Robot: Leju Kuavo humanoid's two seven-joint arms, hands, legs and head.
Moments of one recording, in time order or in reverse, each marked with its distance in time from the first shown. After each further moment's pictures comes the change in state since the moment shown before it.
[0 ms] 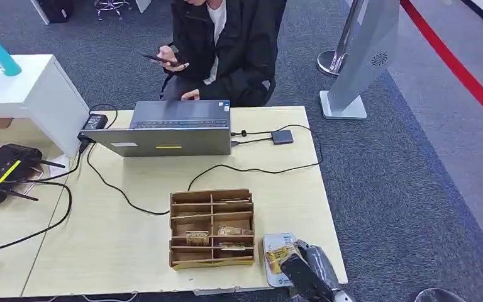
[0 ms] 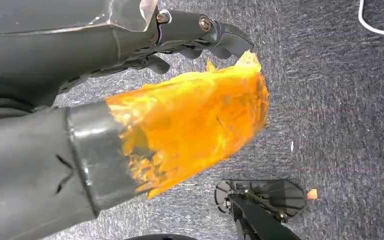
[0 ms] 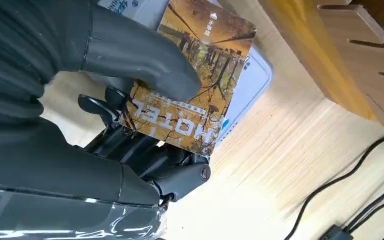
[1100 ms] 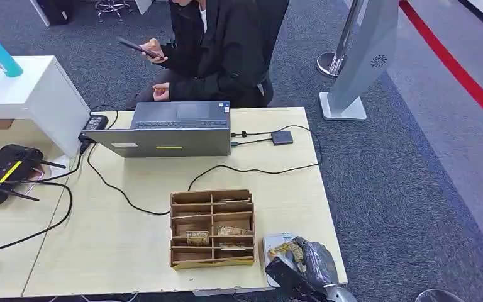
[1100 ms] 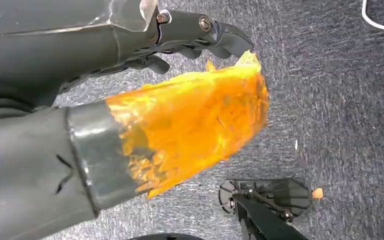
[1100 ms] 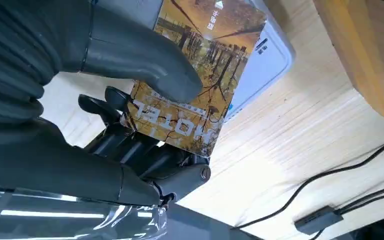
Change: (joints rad) left arm 0.000 -0.003 0.000 0.000 -0.021 -0.002 0.025; right arm -0.045 0.000 0.042 0.047 0.290 -0.013 0.174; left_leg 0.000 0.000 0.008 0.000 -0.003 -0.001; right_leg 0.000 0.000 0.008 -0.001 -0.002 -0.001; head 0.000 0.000
